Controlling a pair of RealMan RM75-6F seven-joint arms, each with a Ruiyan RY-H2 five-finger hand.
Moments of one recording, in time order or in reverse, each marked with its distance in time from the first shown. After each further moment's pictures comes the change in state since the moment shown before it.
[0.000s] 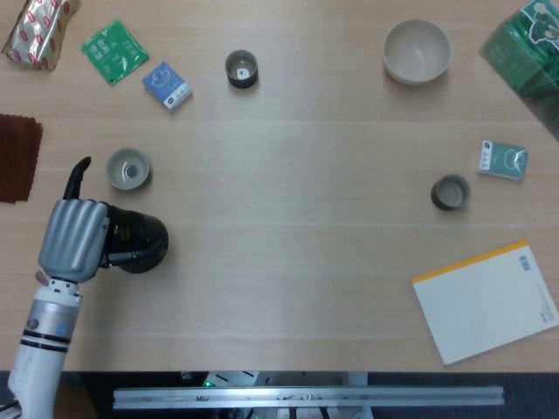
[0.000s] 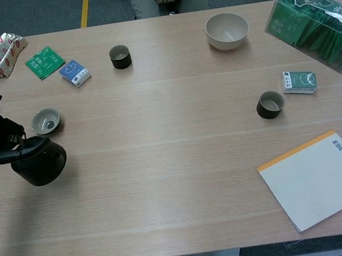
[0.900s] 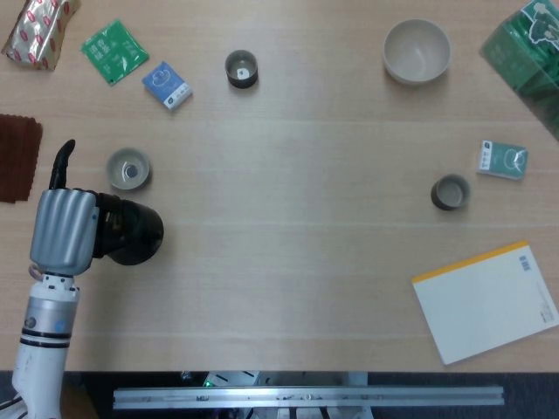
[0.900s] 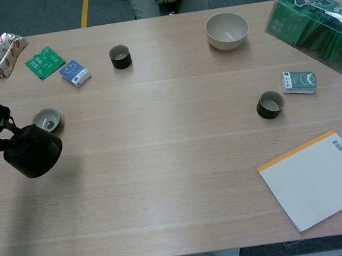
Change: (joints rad) left arm 0.011 -0.027 -0.040 -0.007 0.029 0.098 0.021; right arm 0.004 -0.002 -0.011 0.016 -0.017 -0.014 -0.004
